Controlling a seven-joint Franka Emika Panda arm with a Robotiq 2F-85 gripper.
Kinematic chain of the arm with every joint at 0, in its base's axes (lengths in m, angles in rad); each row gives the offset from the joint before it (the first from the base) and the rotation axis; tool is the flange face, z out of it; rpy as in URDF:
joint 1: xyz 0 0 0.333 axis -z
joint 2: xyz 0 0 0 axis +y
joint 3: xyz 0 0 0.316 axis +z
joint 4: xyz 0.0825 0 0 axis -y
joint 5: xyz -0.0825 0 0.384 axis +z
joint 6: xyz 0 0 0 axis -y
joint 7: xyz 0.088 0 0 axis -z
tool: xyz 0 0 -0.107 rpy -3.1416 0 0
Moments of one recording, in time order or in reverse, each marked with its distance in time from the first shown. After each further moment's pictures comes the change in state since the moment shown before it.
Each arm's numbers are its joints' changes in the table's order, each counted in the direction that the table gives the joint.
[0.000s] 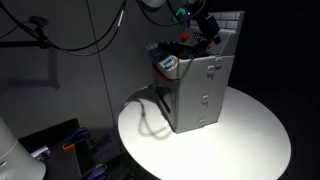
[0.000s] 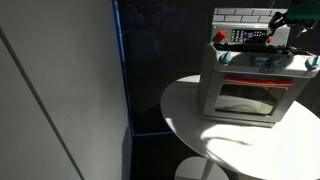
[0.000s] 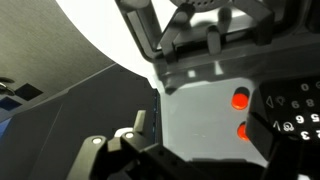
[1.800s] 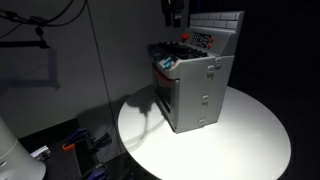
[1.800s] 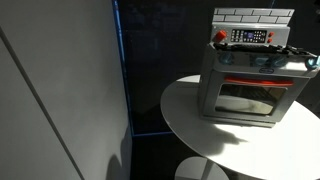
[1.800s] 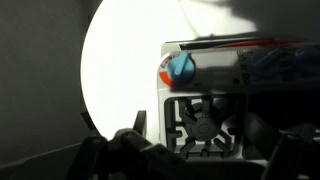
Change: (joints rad) arm 0.012 -0.364 0.024 -0.142 0.406 -0.548 -0.502
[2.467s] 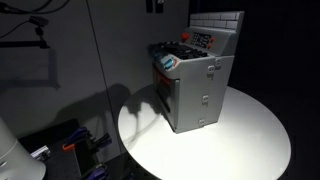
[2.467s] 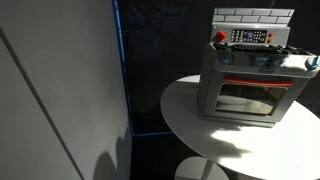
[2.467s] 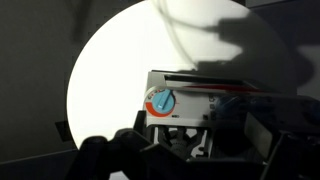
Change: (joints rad) arm 0.002 -0.097 0.015 0.022 0.086 -0.197 -0.156
